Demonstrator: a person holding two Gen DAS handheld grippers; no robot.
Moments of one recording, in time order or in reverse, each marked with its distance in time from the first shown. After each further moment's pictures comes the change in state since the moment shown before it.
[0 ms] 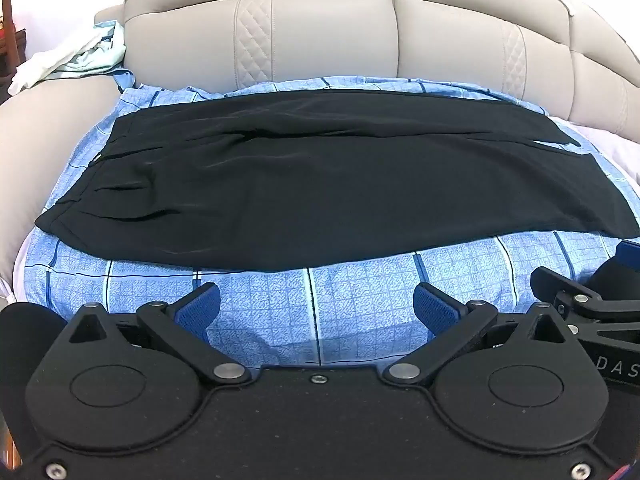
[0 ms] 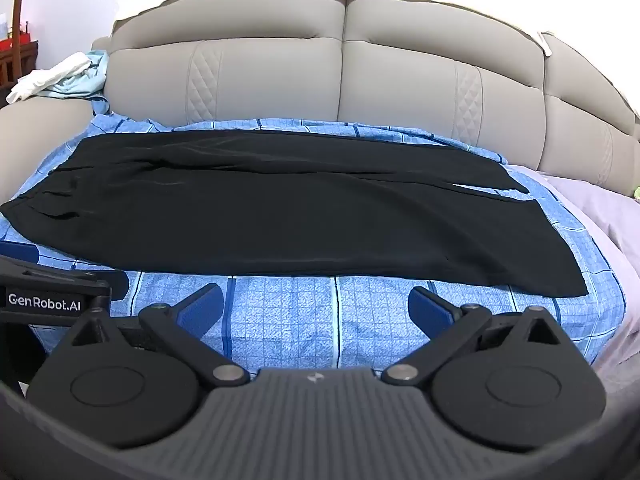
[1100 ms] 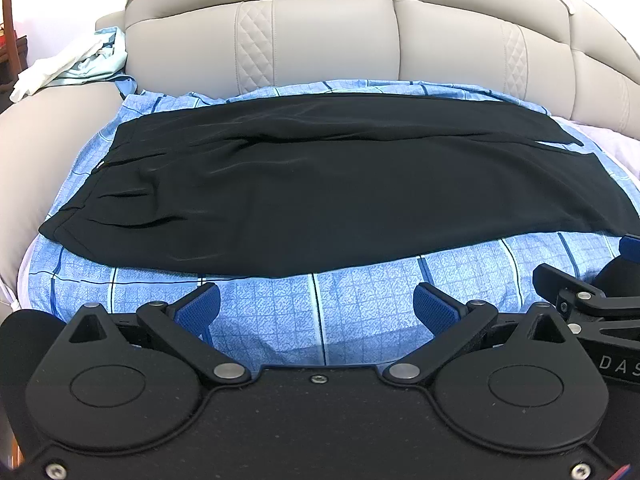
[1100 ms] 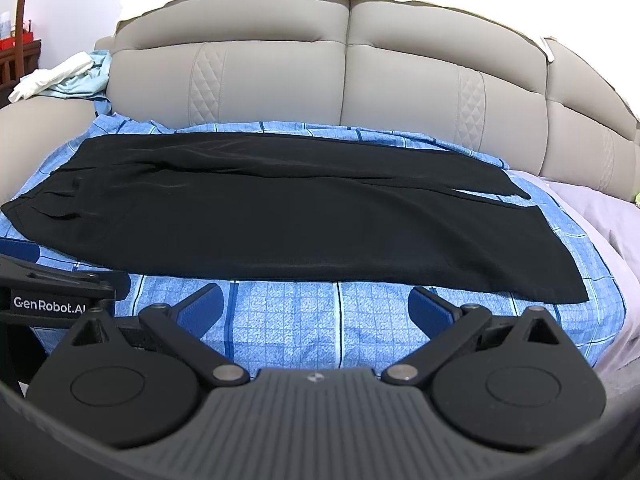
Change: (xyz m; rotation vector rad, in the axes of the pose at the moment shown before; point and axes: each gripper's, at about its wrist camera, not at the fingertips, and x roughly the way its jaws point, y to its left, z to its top) left arm -0.002 -0.002 0.003 0.012 -0.010 0.013; right arm -0.002 0.001 0.002 -0.007 -0.009 0.004
